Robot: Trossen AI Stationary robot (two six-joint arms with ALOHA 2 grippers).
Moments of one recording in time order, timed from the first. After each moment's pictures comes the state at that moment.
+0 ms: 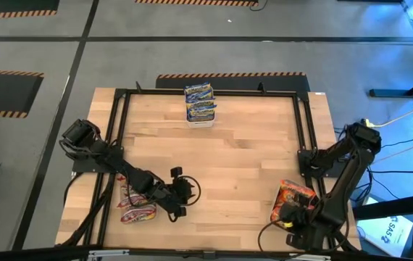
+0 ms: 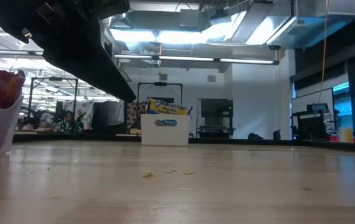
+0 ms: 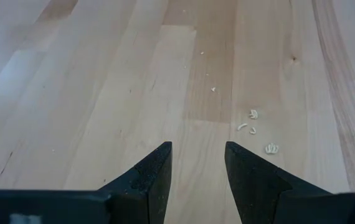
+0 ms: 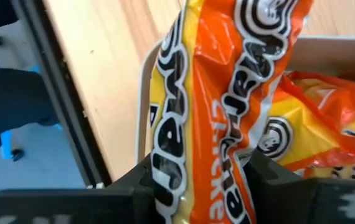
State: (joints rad) left arm -0.55 1.68 0.90 -0.07 -0.56 -0.49; right arm 1.10 1.56 1.07 -0.89 0.19 1.44
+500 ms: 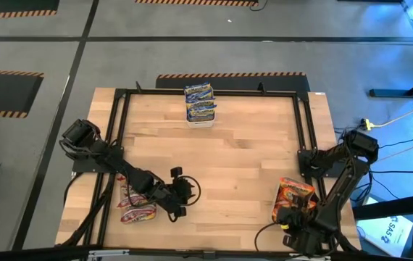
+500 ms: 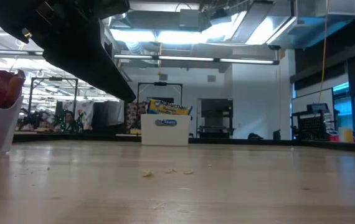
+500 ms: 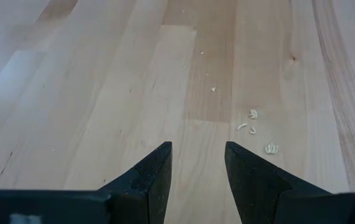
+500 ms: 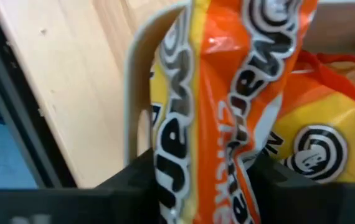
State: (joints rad) left arm -0.55 1.68 0.90 -0.07 -0.56 -0.49; right arm 1.10 1.67 1.07 -0.89 0.16 1.45
